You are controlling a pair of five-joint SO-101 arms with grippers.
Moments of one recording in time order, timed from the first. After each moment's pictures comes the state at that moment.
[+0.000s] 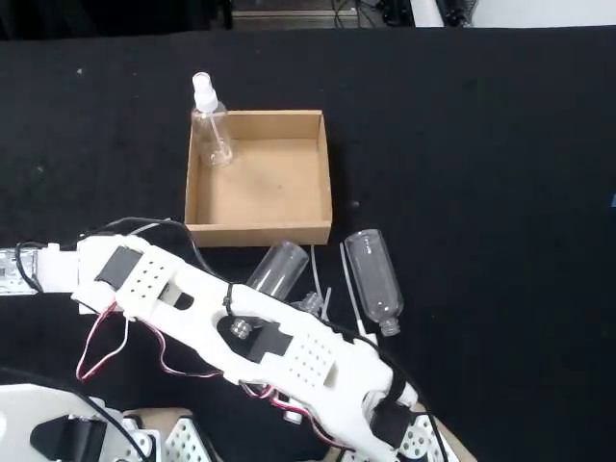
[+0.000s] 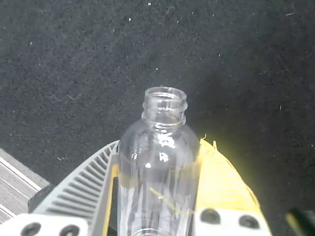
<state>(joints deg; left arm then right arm) -87.5 26.6 -33.0 89.9 -39.1 -62.9 49.6 -35.7 50.6 32.9</state>
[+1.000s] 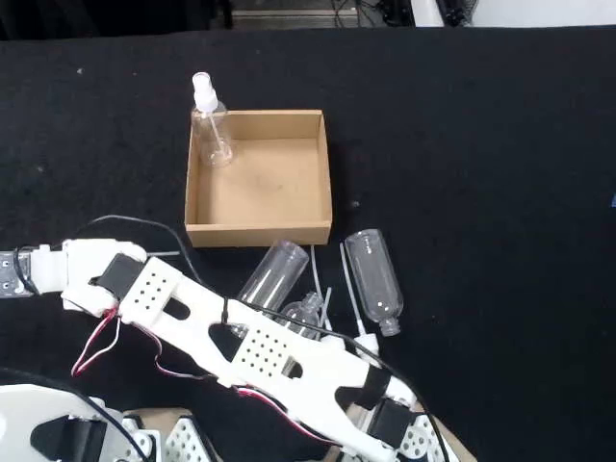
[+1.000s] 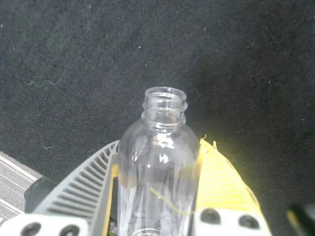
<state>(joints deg) -87.6 26.6 -33.0 94.1 -41.5 -63.2 84.3 -91.7 64.3 33.4</state>
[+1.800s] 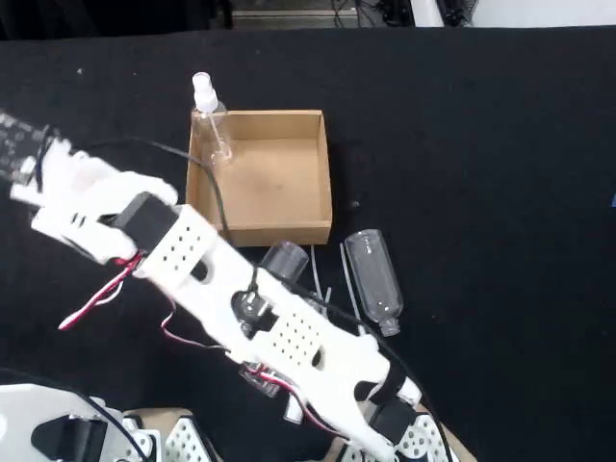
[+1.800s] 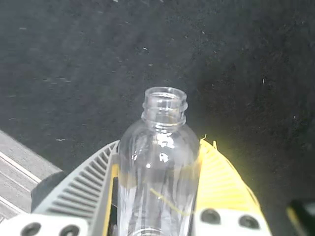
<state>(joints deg) -87.6 26.6 -40.6 99.6 -41.1 -57.2 59.7 -92.4 75.3 9.7</state>
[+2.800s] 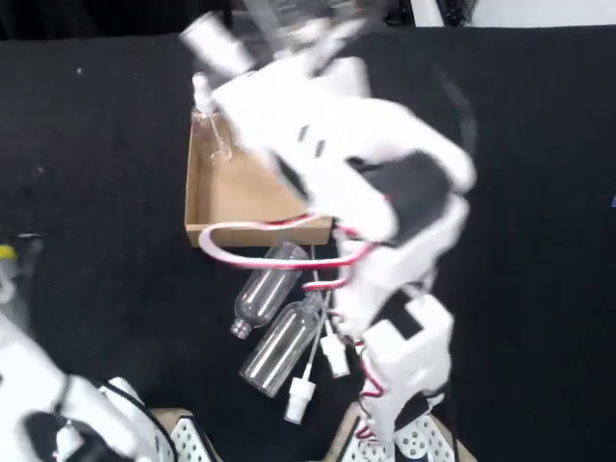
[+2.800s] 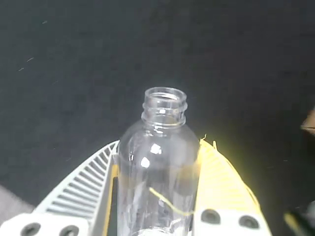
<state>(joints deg) -52.5 -39.1 3.8 100.3 -19.3 -30.0 19.0 -92.9 99.6 3.1</state>
